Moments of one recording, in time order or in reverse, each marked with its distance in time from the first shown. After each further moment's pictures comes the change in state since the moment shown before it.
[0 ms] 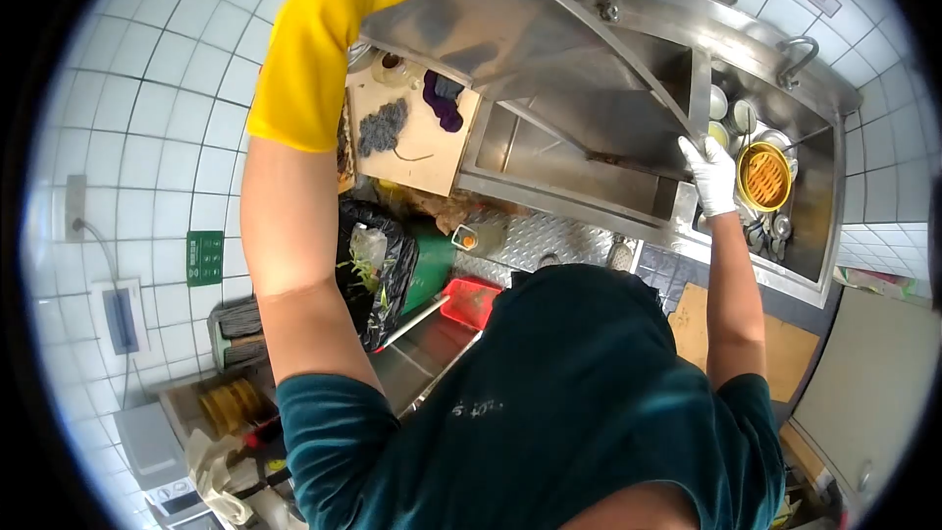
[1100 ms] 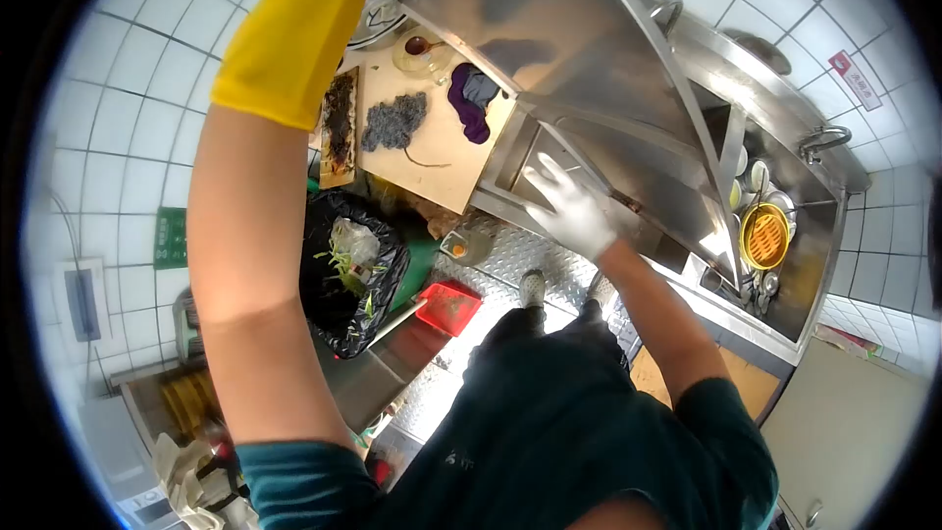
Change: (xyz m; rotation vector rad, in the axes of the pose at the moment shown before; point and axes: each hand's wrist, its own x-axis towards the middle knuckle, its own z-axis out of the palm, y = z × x) left_hand 0.071 -0.008 -0.088 0.929 0.299 0.858; right_hand -0.053 -0.167 0.248 -0.206 -0.680 -0.484
